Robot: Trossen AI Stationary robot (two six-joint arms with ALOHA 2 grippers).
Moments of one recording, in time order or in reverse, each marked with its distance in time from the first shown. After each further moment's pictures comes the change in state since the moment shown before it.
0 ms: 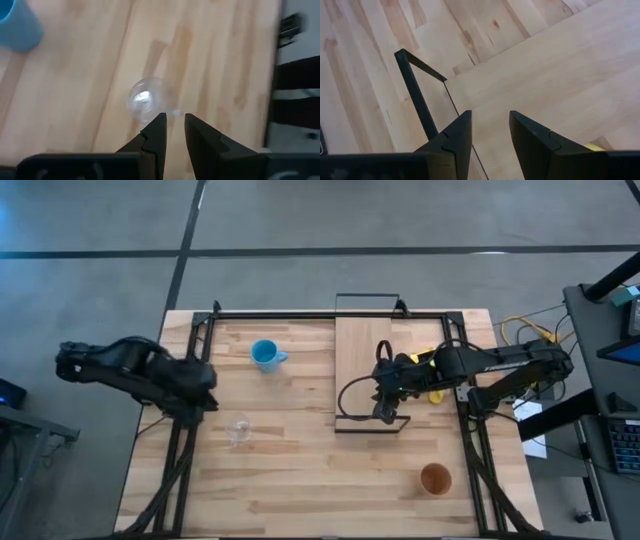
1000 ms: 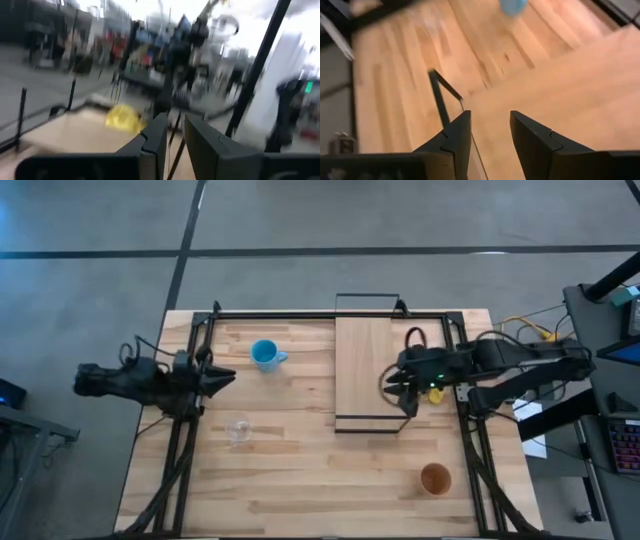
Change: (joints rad) left arm 0.000 -0.604 -0.621 1.164 -0.343 0.268; right arm 0.000 -0.219 -0.081 0.081 0.000 -0.073
